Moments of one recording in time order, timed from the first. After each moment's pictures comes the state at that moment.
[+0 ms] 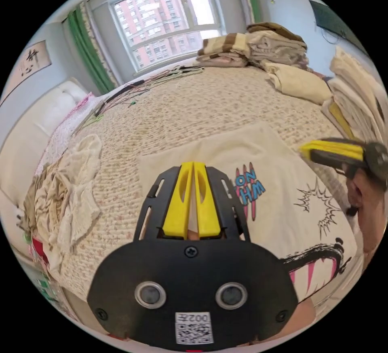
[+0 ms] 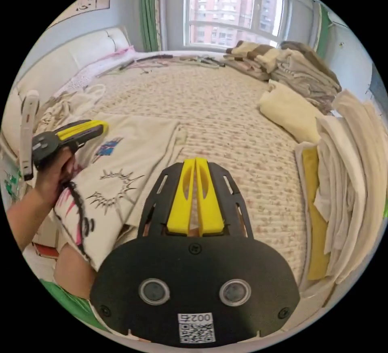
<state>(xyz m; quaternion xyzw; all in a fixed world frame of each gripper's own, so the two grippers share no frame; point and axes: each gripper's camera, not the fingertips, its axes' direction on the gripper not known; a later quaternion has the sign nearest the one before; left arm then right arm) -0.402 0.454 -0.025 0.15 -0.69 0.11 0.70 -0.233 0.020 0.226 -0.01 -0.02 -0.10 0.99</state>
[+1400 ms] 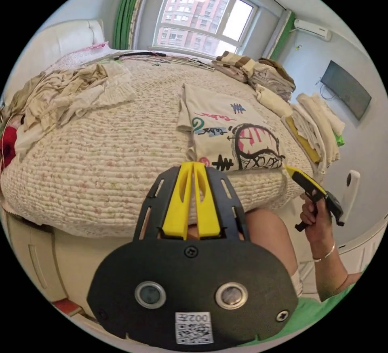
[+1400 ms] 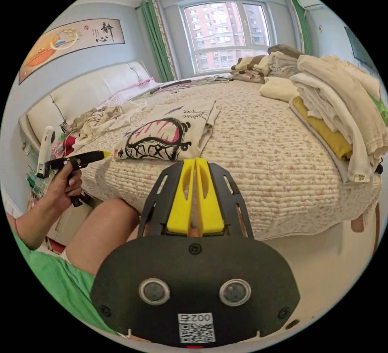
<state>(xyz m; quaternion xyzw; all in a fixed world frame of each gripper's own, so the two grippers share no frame) -0.408 0.694 -0.153 0.21 -0.52 0.02 0.83 -0.320 0.281 0.103 0.07 -0.07 -0.06 0.99</state>
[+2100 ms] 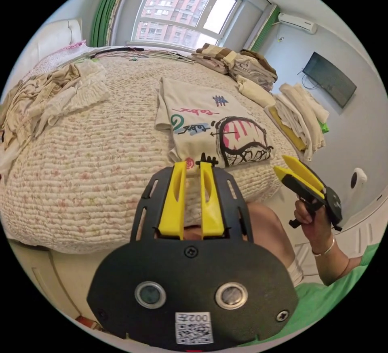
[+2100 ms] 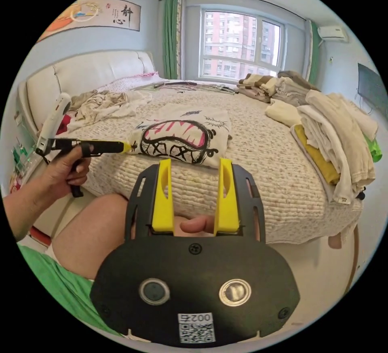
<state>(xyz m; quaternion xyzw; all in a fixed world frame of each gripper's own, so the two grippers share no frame) -0.427 0.653 -0.141 0.13 -0.49 0.07 0.86 -0.401 0.292 0.109 0.08 0.00 -0.13 0.99</state>
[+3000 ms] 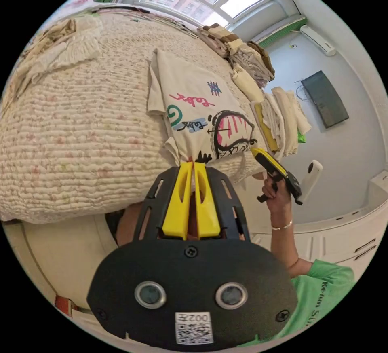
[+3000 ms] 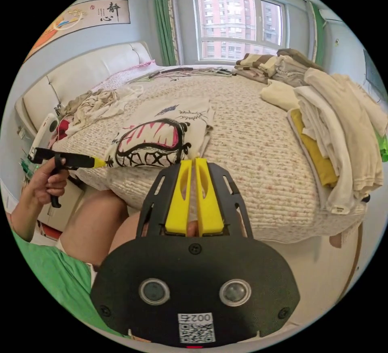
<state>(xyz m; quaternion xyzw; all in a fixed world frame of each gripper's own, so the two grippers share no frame) -0.426 0.617 -0.161 0.07 -0.33 -0.06 0.94 -0.281 0.241 0.135 0.01 -0.03 -0.10 0.99</state>
